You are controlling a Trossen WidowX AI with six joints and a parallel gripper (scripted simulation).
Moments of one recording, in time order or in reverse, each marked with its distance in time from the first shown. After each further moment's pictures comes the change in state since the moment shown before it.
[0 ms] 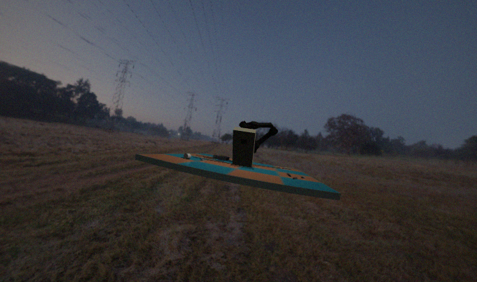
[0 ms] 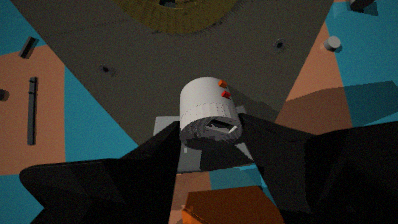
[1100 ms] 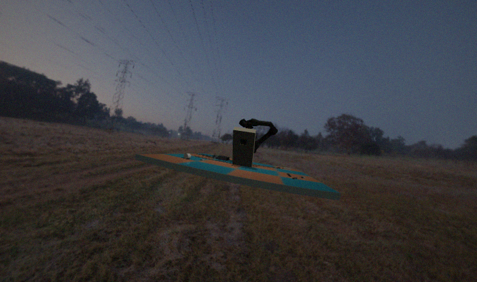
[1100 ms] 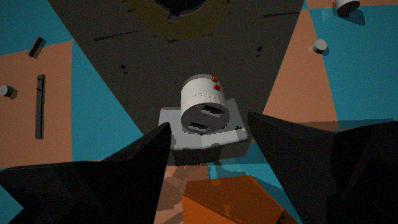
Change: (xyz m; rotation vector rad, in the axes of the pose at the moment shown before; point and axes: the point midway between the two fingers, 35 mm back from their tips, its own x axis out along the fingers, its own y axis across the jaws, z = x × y) arm -0.028 -0.001 0.001 -0.009 0.000 -0.011
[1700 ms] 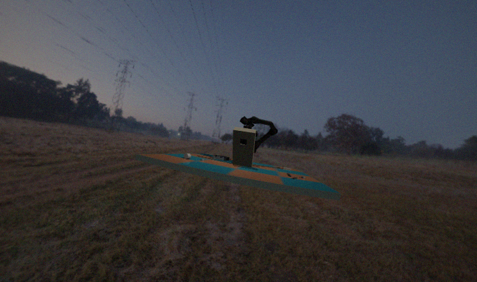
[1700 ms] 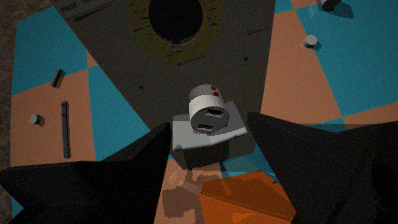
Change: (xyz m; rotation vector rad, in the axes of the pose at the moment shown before) arm -0.027 0.003 0.011 0.136 -0.054 -0.004
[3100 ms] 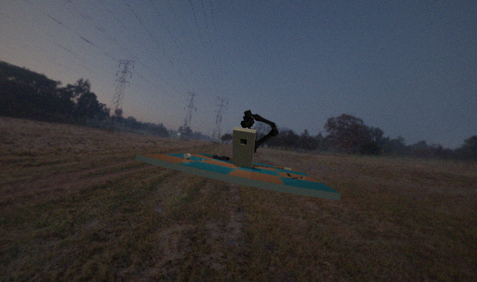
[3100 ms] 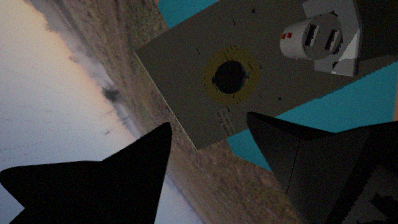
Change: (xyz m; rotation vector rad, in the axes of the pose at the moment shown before) arm -0.059 0.013 0.075 1.769 -0.224 0.382
